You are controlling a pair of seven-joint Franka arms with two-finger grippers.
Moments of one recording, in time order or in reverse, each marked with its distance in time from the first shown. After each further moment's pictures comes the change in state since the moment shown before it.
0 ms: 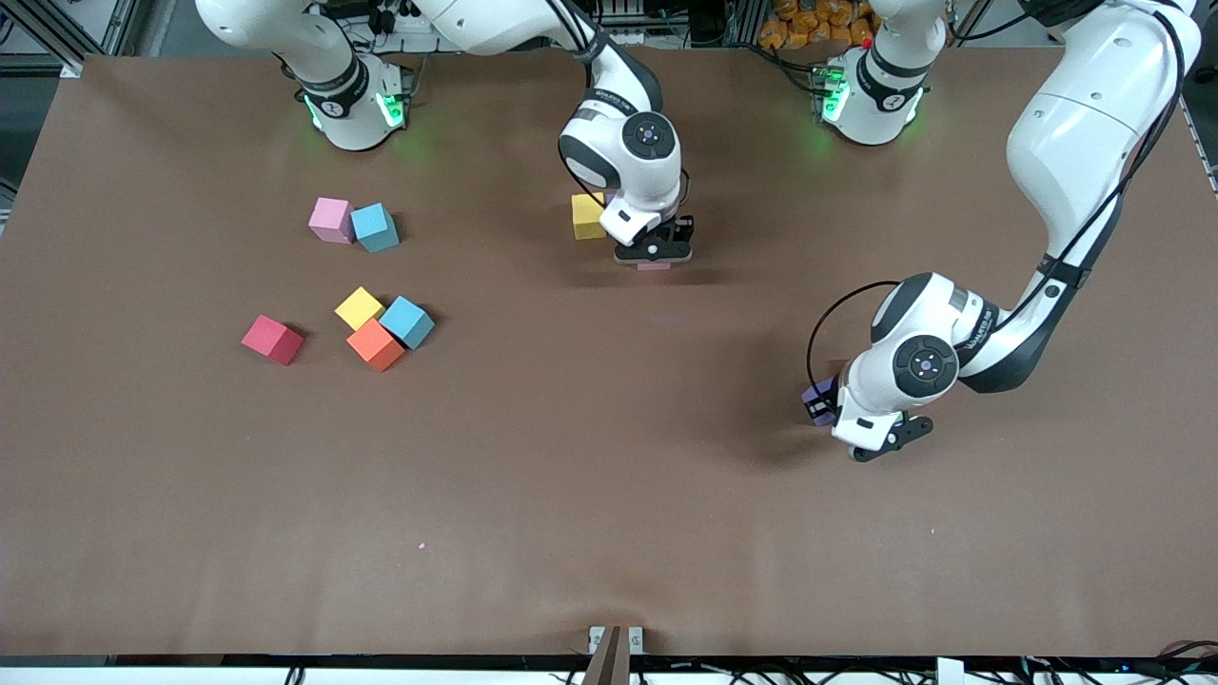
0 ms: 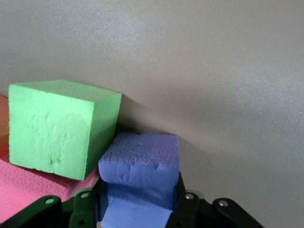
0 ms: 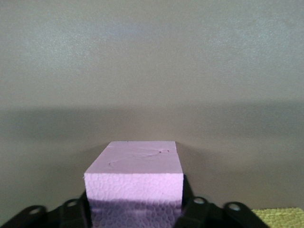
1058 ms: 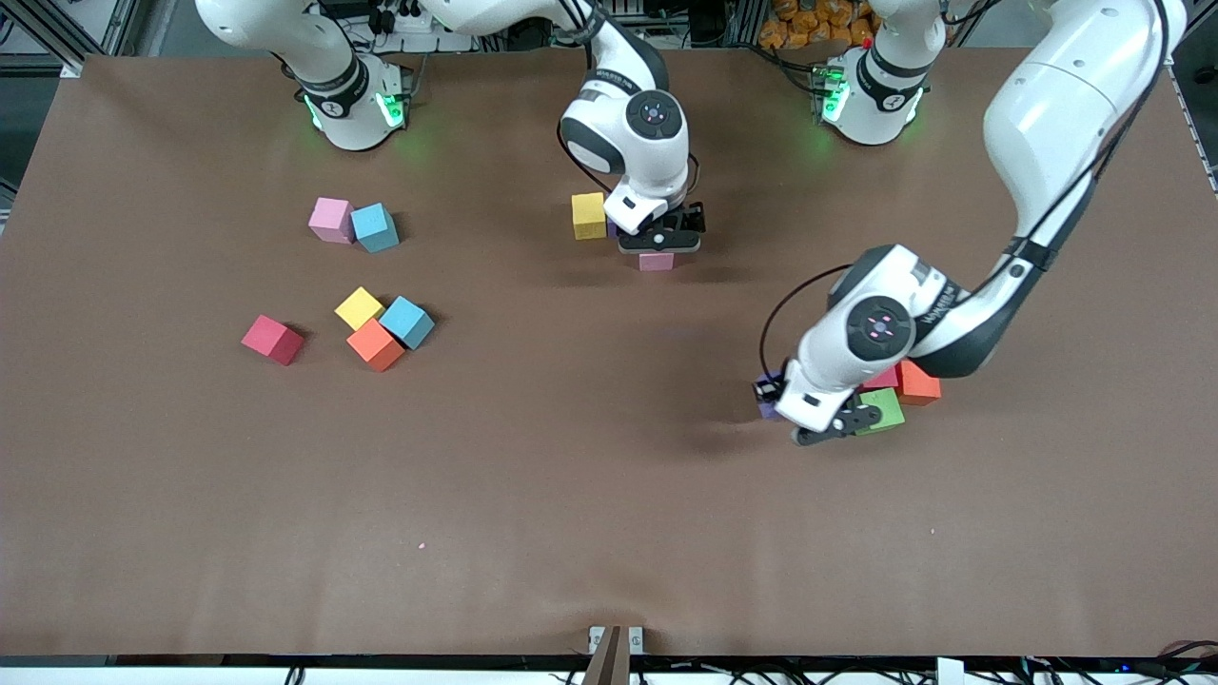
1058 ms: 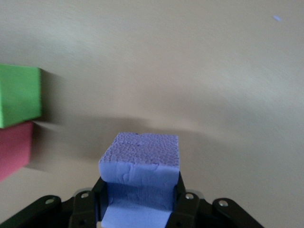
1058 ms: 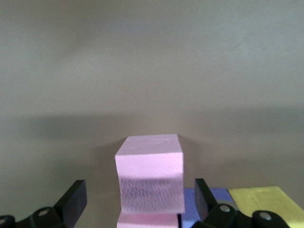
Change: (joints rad) left arm -0.059 -0.026 -0.135 0.022 0.000 0.000 0.000; right arm -0.005 -0.082 -0.007 0.036 -0.001 -0.114 0.003
